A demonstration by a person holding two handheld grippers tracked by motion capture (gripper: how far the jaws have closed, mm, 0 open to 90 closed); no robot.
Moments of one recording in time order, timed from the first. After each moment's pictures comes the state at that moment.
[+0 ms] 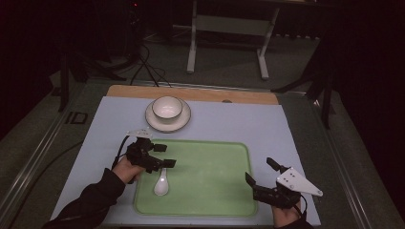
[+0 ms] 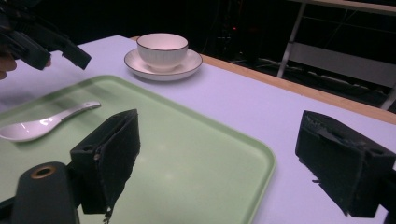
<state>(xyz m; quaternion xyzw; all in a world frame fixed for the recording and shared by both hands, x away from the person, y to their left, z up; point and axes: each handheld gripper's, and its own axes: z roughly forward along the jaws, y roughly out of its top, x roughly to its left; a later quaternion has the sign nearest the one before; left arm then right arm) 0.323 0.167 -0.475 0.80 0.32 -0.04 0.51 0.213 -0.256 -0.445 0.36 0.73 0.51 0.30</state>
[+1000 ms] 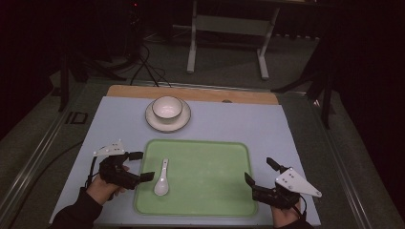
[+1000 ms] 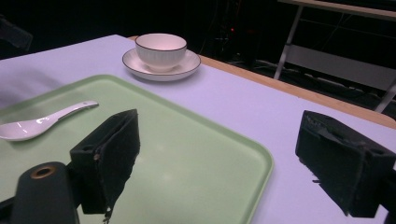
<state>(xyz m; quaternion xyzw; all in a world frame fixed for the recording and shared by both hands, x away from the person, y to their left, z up) 0.262 0.220 -0.473 0.77 0.34 0.02 0.53 0.212 -0.255 -0.445 0.35 0.73 0.50 0.31</state>
